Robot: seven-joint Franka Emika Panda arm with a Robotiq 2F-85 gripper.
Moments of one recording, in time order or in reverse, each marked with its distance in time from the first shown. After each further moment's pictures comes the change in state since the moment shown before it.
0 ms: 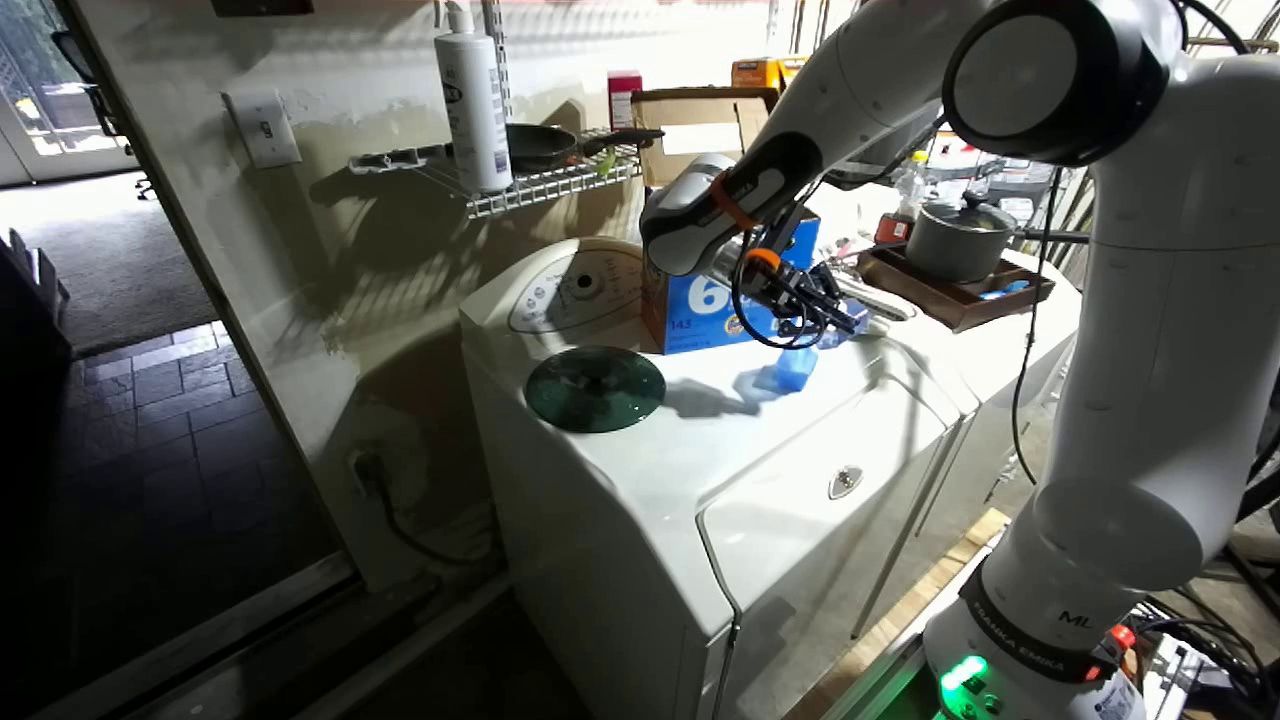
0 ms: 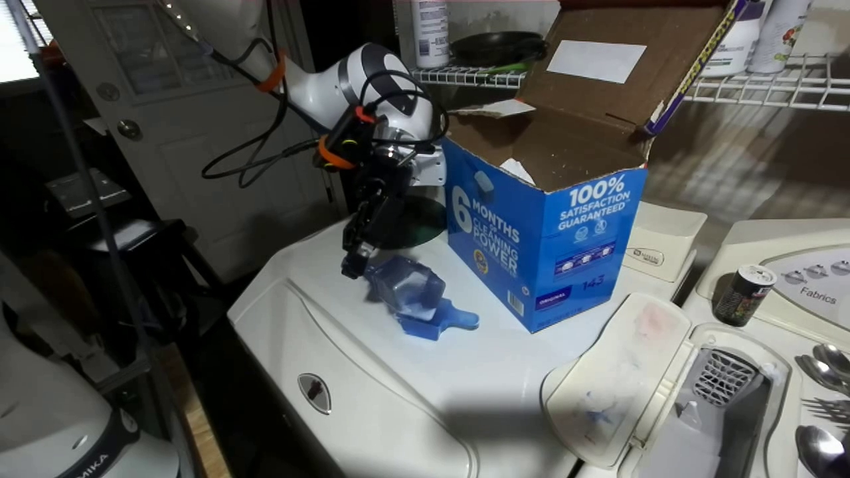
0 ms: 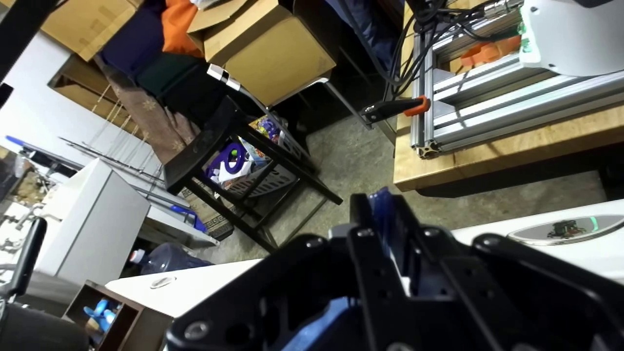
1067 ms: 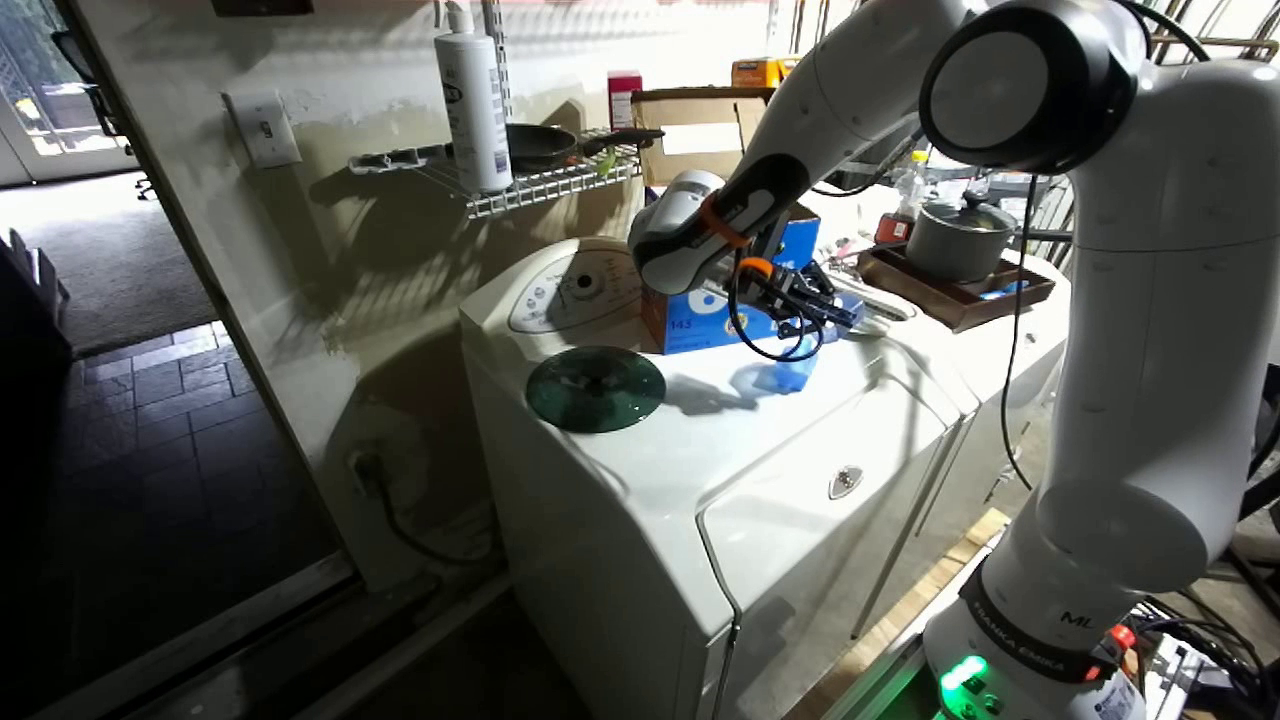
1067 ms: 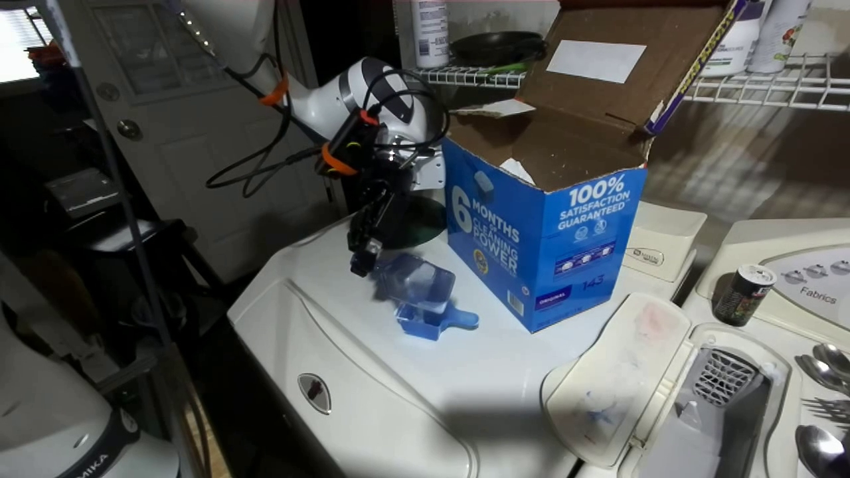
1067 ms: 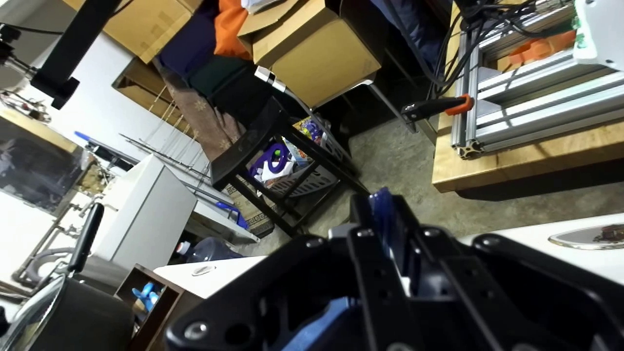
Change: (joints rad) arm 0.022 0.051 0.014 0.021 -0.088 -0.037 0.000
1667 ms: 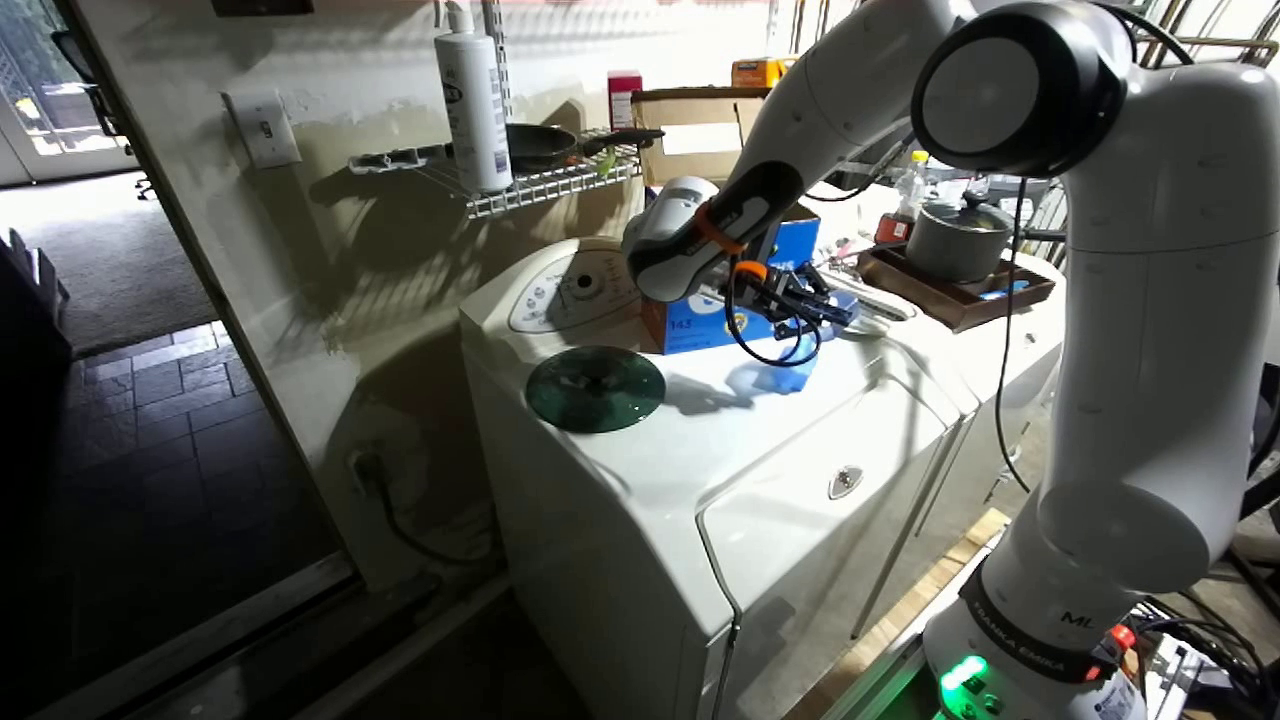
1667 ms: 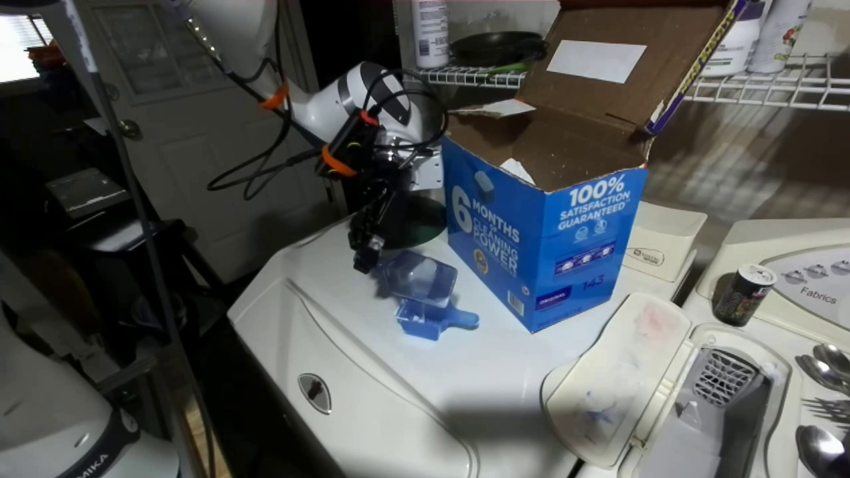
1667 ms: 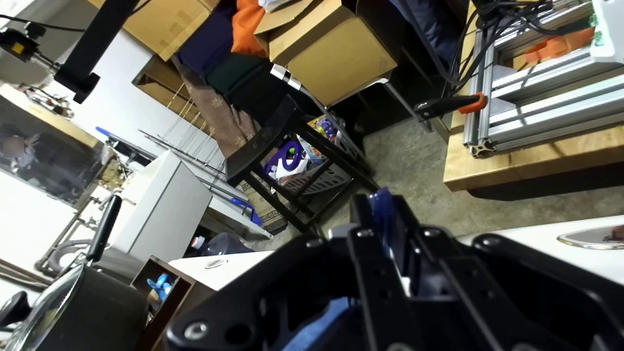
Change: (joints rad) arm 0.009 0.019 0.013 0.010 -0.027 -0.014 0.000
